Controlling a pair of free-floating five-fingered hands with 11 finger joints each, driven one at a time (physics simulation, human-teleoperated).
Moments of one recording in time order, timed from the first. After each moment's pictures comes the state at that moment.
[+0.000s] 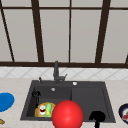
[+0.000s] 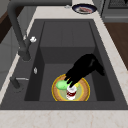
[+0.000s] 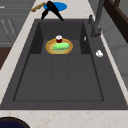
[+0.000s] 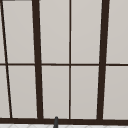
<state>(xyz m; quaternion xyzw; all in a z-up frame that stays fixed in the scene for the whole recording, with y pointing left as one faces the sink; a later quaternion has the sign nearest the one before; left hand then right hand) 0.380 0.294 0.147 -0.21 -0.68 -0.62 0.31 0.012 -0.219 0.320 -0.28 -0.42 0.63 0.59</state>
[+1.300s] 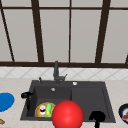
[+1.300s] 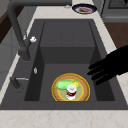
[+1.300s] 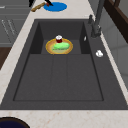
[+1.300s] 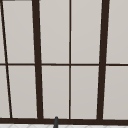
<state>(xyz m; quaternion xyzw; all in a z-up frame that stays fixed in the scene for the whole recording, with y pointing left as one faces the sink) 0.276 0.356 0.231 -0.19 -0.75 -0.59 0.25 0.012 -0.219 0.320 -0.28 -0.42 0.63 0.59</state>
